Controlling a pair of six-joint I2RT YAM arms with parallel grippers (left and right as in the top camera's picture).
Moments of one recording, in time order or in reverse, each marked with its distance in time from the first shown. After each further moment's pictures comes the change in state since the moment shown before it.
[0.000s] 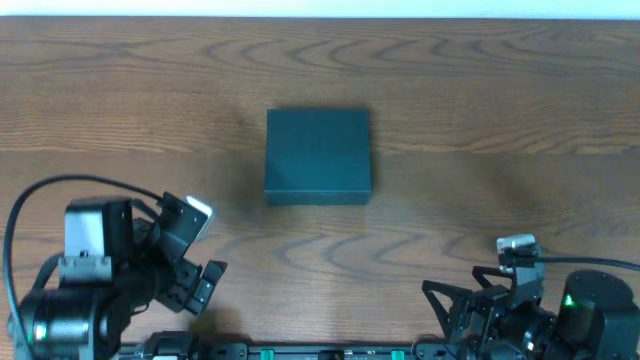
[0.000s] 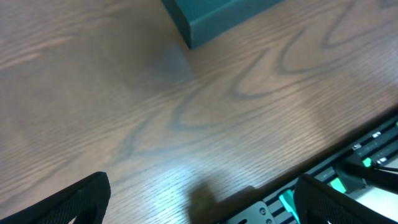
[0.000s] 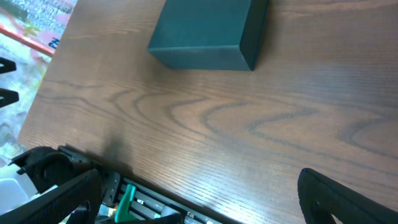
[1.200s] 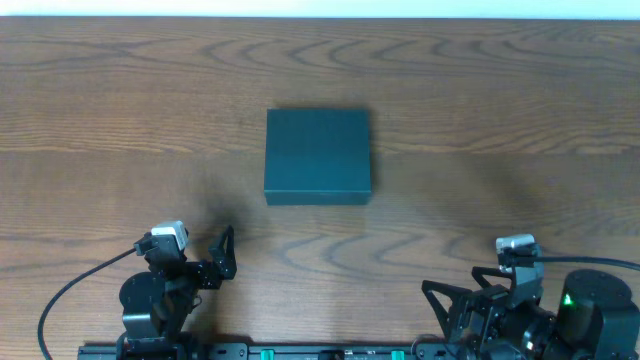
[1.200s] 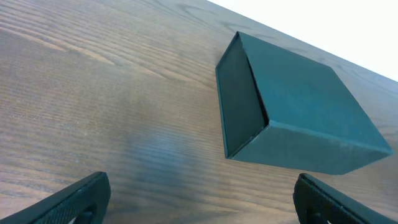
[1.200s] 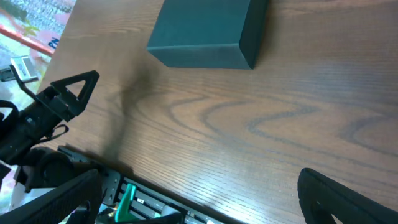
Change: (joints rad) left arm 0.043 -0.802 -1.031 0.919 -0.043 -0.785; right arm 0.000 -0.001 -0.006 0.000 0.000 0.003
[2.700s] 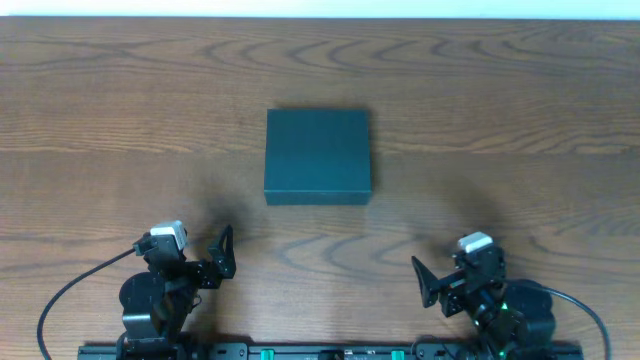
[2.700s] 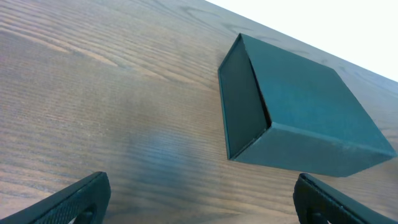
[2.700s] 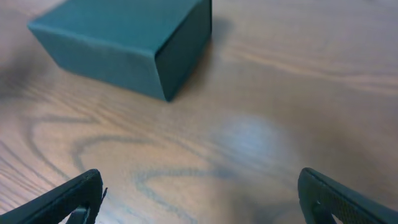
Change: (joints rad) left arm 0.000 -0.002 0.000 0.002 -0.010 0.000; right arm 0.069 -0.457 -0.751 0.560 0.257 -0.269
